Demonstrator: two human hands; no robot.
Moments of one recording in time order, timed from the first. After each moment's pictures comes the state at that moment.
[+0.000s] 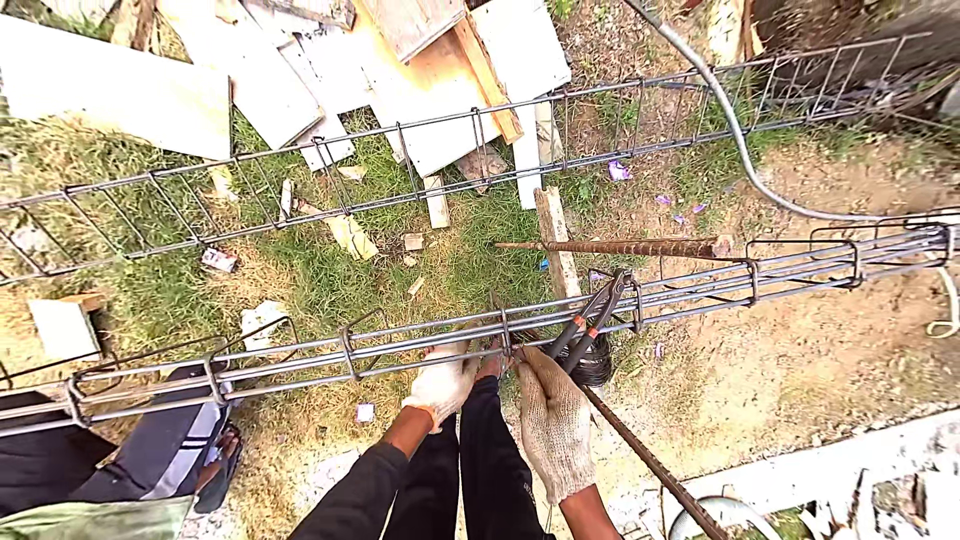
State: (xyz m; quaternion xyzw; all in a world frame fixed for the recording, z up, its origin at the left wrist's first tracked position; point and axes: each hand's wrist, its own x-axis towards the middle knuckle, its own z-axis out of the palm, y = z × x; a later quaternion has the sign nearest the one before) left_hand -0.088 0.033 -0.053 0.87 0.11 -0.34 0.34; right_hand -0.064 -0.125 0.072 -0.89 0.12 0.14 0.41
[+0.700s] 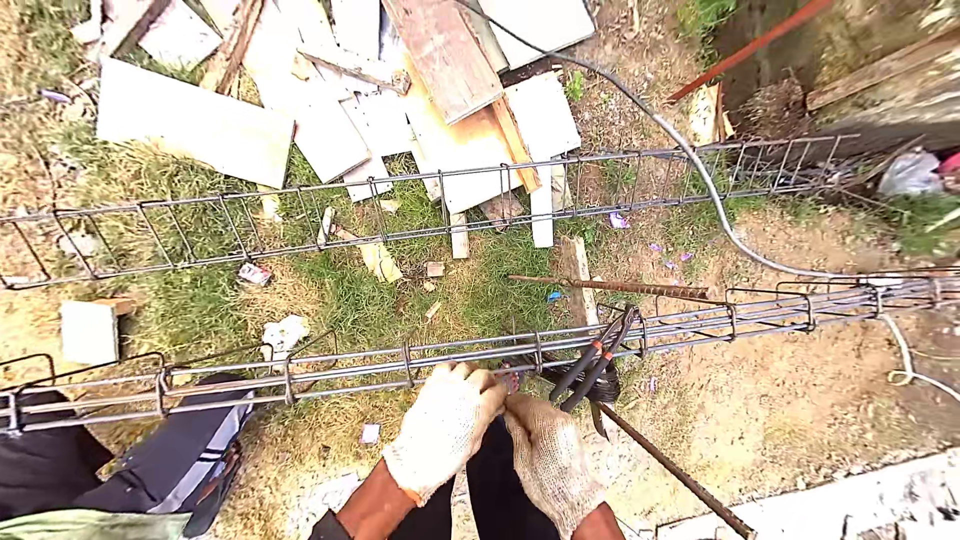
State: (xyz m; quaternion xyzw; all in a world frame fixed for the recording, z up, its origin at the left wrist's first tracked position) left_hand -0.070 0.109 0.099 0.94 -0.17 -0.10 0.28; right_hand -0.063 -0.066 0.141 -0.91 -0.06 0.29 0.28
